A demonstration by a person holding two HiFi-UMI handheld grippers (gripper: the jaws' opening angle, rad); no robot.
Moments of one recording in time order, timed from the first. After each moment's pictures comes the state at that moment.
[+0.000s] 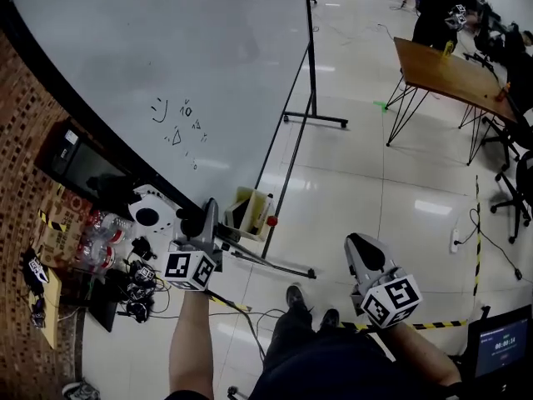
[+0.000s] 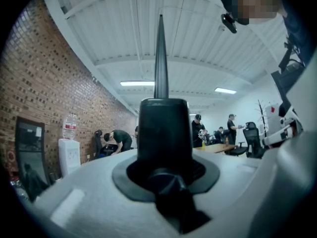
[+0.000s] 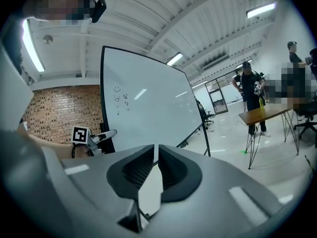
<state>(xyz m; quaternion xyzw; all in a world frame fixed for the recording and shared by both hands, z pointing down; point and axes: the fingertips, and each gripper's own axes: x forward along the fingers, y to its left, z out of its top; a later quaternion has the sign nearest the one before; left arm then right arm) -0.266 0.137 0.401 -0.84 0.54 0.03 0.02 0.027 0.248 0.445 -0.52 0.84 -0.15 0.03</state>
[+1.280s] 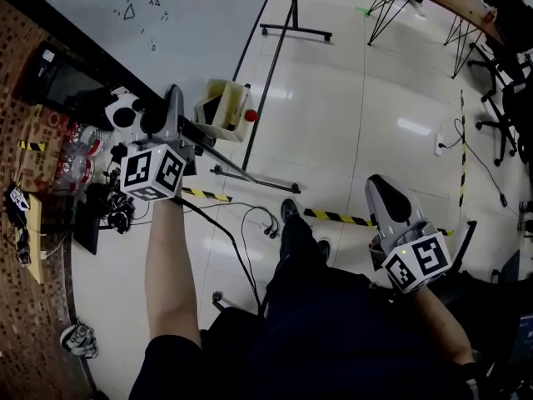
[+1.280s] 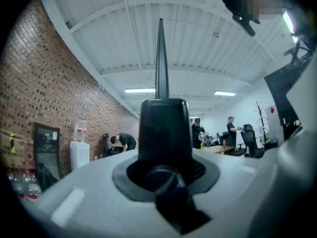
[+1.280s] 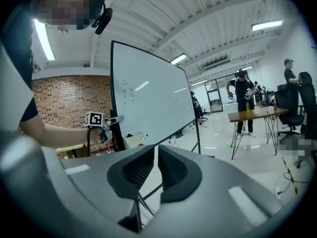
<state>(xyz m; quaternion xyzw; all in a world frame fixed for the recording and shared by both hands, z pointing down) -0.259 0.269 0.368 -0.83 0.56 0.03 0.04 0.069 0.470 0.438 -0.53 0.83 -0.15 -0.02</state>
